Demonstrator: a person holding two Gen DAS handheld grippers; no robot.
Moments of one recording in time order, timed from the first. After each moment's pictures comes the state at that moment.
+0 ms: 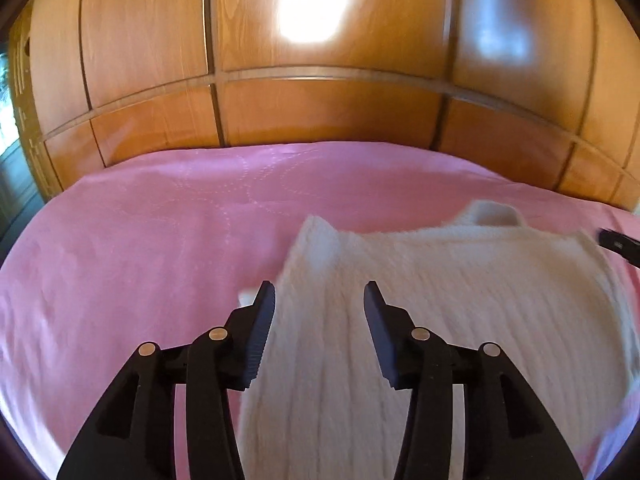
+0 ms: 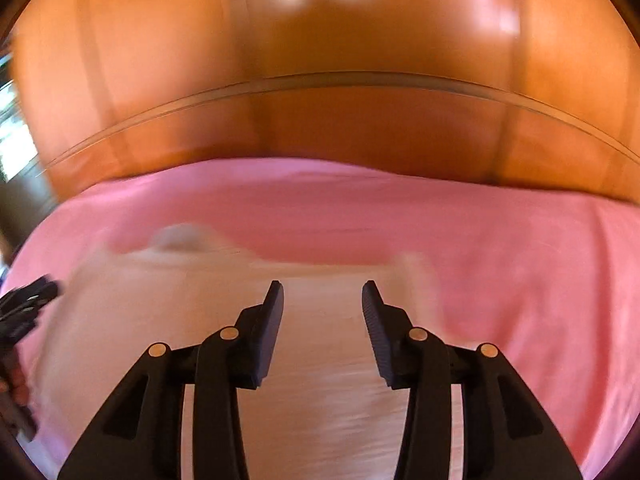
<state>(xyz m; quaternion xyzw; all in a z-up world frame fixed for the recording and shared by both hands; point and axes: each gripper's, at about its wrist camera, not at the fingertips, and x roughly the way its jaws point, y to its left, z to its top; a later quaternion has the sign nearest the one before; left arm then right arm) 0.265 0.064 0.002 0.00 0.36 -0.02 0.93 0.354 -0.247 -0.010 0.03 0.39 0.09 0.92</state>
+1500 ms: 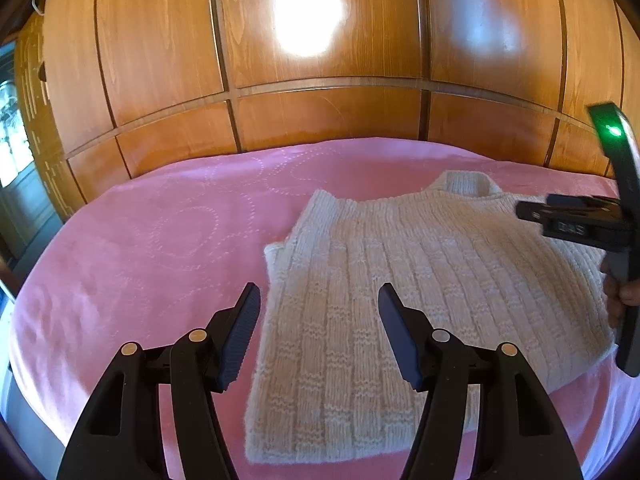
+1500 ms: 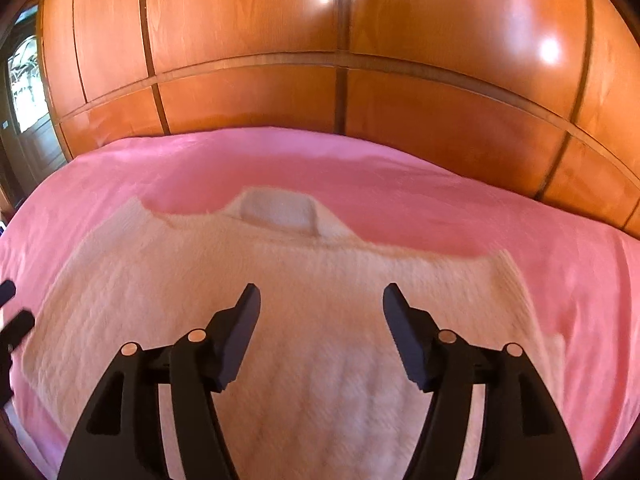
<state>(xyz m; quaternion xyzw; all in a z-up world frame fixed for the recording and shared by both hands) 0.194 0.052 0.010 0.05 0.34 0.00 0.94 0.356 -0.187 -0.024 -0.02 0.40 0.08 0.91</state>
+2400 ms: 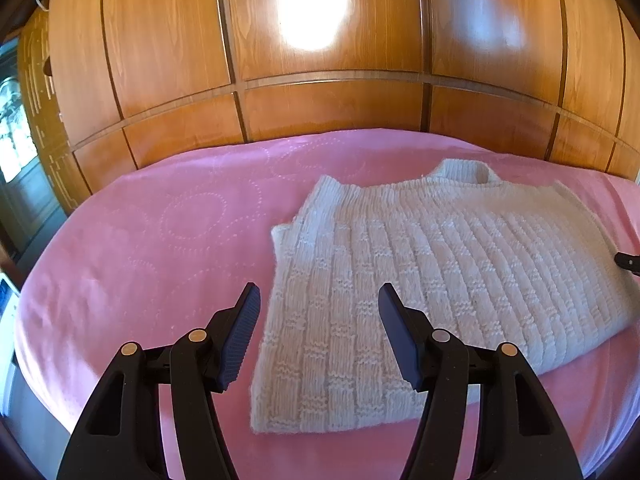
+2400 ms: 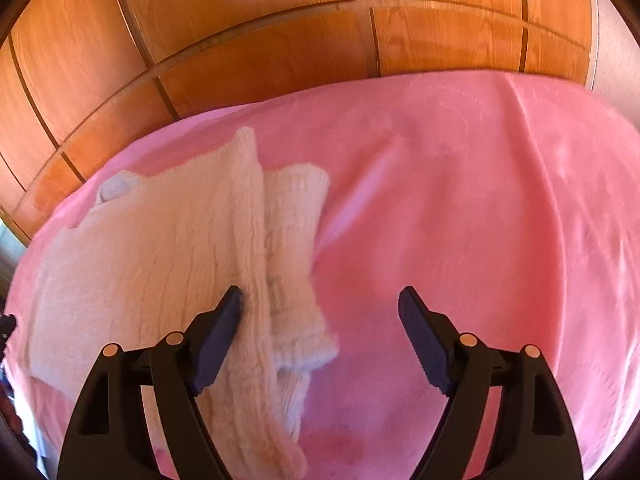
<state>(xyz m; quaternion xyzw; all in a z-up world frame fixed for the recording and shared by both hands) 0.177 0.052 0.008 0.05 0.35 0.02 0.93 0.246 -0.371 -0.051 0.15 0.44 -0.04 0.89</state>
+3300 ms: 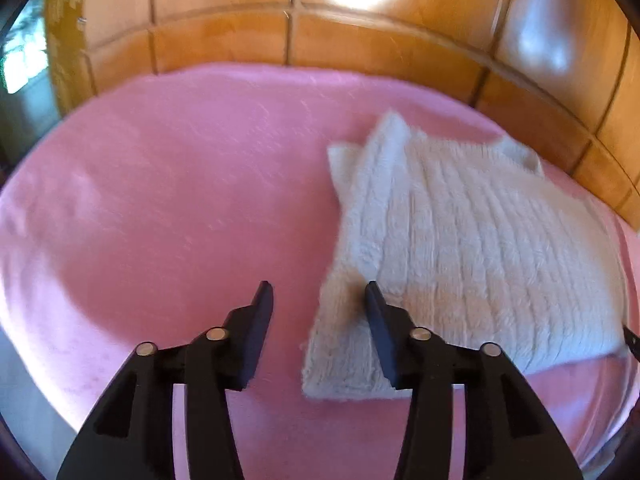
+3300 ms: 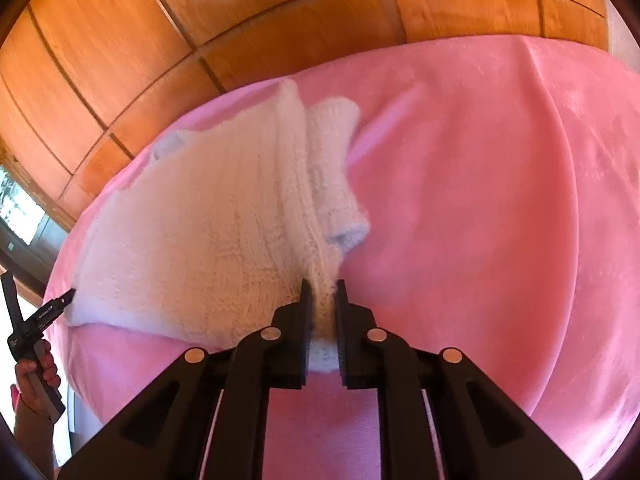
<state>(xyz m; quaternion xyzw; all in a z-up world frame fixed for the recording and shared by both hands) 0.167 0.116 -0.029 -0.08 0.42 0.04 0.90 0.189 -0.363 -0.050 0.18 0.44 0.04 0.88</state>
